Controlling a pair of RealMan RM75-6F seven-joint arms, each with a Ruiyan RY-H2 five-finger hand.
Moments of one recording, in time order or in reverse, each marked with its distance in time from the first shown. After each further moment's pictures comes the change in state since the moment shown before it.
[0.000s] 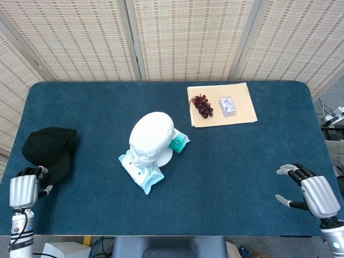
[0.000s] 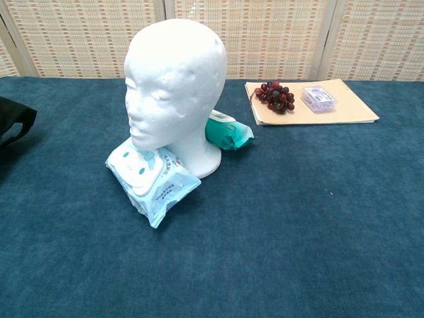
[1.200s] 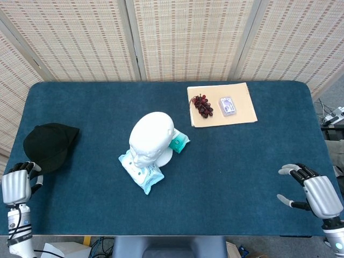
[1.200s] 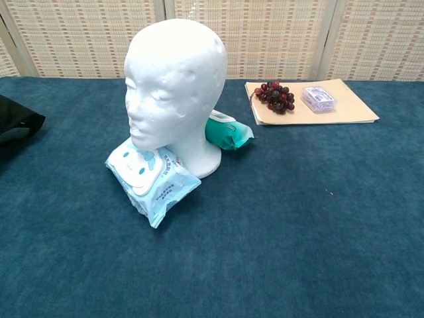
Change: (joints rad) left arm -0.012 0.030 -0.070 -0.092 -0.086 -0.031 -0.004; right arm -0.006 0.007 0.001 0.003 -0.004 0.015 0.022
